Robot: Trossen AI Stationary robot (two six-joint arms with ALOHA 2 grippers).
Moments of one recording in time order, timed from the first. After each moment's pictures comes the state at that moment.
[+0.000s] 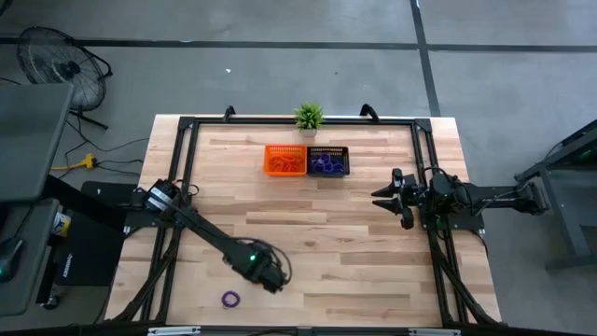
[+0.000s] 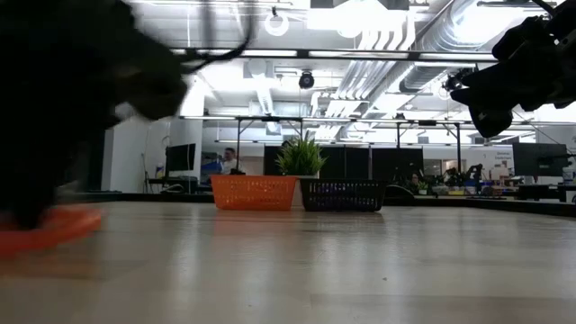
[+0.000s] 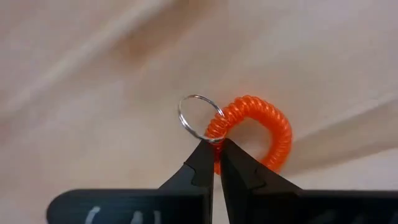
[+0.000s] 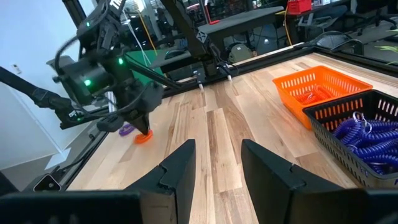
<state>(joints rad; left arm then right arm) -0.56 1.98 1.38 -0.92 0.08 -1.61 -0.01 0.10 0.01 0.03 -0.03 0.31</state>
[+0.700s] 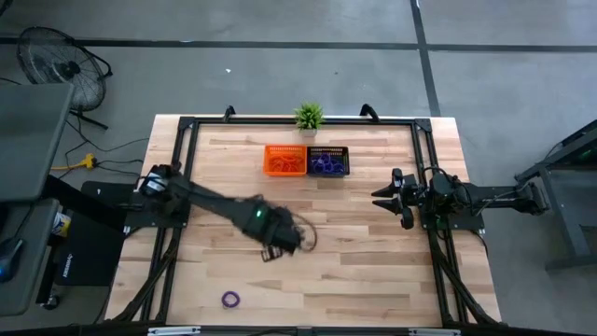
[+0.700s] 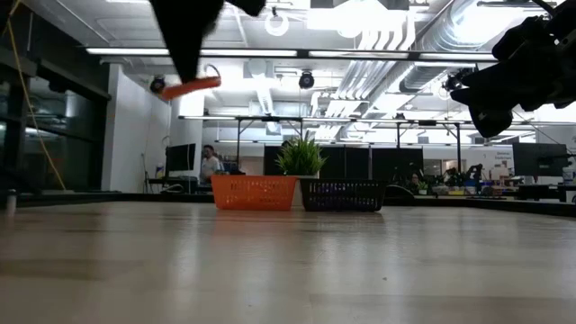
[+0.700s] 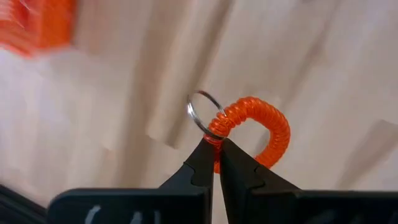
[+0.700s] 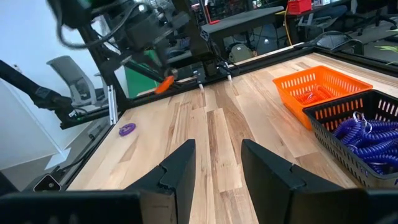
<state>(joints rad) -0.36 1.90 1.75 -1.42 -0.24 -0.73 -0.01 0.10 0.01 0.03 -0.03 0.31</state>
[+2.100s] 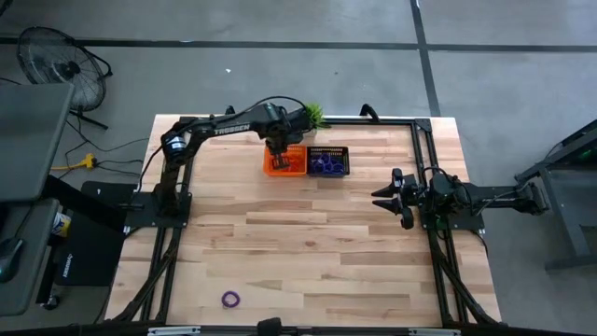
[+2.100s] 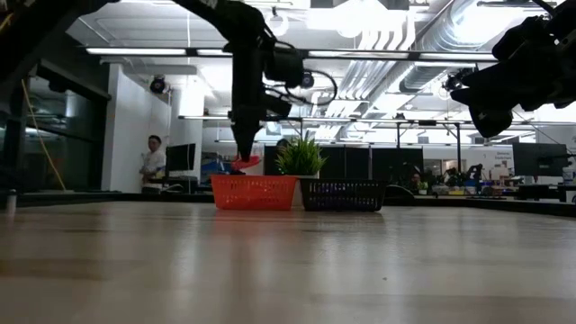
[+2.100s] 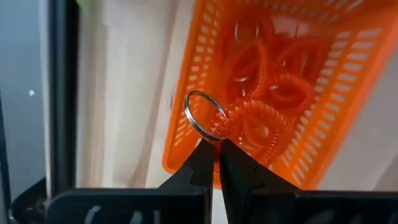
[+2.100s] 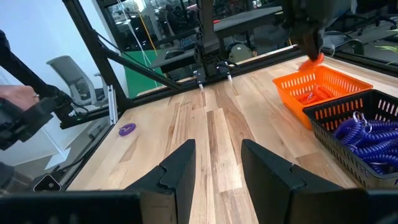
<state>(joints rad) 0.42 2.00 1.76 -1.16 -0.20 0.20 -0.01 0.10 0.01 0.03 -0.03 0.31</state>
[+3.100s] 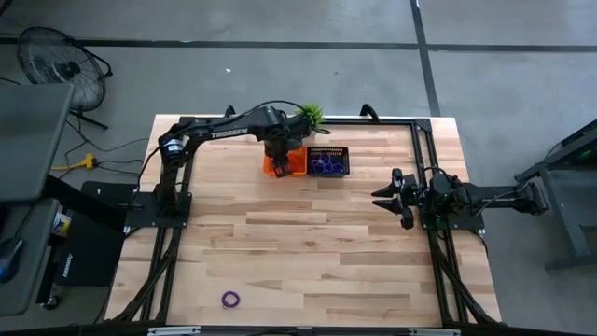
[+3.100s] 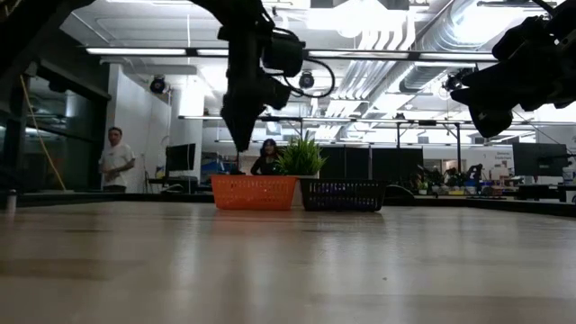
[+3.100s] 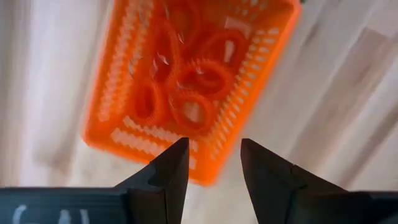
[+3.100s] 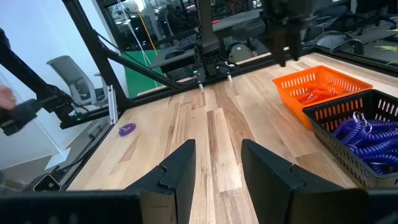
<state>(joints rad) 0.38 1.97 1.76 -1.23 -0.03 0.02 -0.01 0.11 0.01 0.03 -0.03 0.31</state>
